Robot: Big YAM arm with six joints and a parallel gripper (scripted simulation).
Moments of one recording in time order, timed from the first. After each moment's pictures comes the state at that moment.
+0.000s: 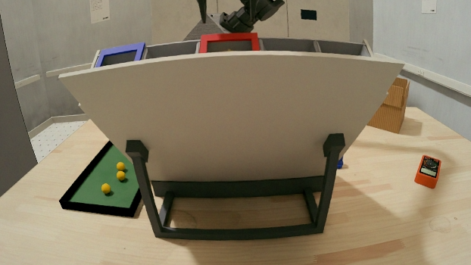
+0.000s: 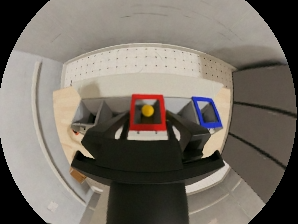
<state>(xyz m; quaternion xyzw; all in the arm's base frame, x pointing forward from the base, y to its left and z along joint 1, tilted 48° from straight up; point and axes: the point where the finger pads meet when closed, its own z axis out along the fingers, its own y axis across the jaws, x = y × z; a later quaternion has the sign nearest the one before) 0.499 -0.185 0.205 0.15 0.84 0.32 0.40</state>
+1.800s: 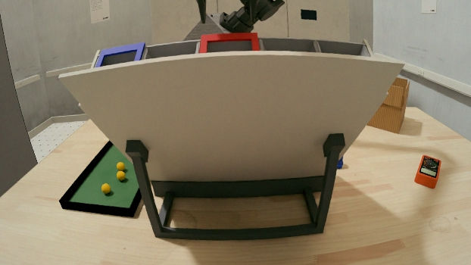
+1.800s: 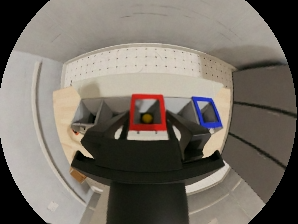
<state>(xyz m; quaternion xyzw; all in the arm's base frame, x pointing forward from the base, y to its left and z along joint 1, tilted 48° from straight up) 0.499 -0.185 0.204 0.15 0.84 0.32 0.40</state>
